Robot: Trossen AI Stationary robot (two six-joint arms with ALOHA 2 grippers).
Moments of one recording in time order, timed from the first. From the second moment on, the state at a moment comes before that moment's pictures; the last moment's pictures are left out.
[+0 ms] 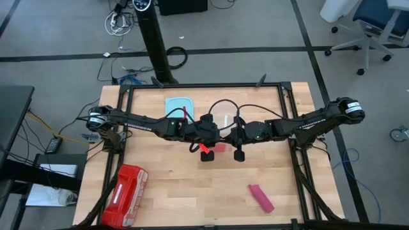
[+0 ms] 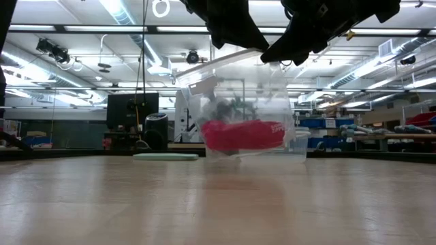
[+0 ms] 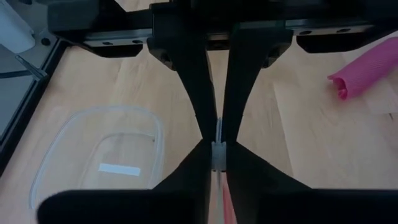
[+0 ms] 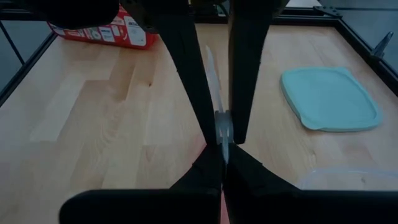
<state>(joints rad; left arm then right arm) -0.09 1.74 1.40 -0.28 -0.19 0.05 0.15 1.28 0.75 0.04 0.19 0.05</state>
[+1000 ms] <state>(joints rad) -0.10 1.74 1.41 -0.54 -0.19 -0.01 0.15 1.28 0.75 0.03 0.19 0.05</state>
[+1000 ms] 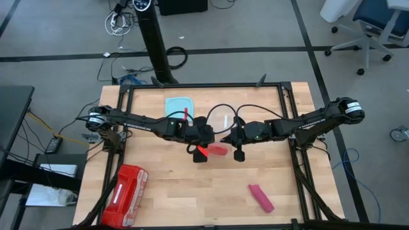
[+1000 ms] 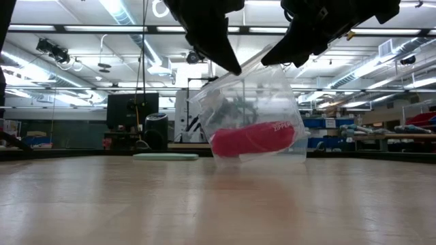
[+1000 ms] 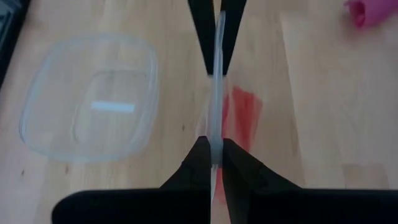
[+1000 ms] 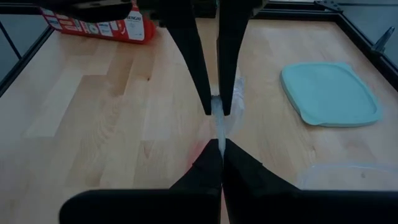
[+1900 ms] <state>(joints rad) -0.11 1.74 1.40 -0.81 -0.18 -0.01 0.17 1.28 0.75 0.03 0.13 0.02</state>
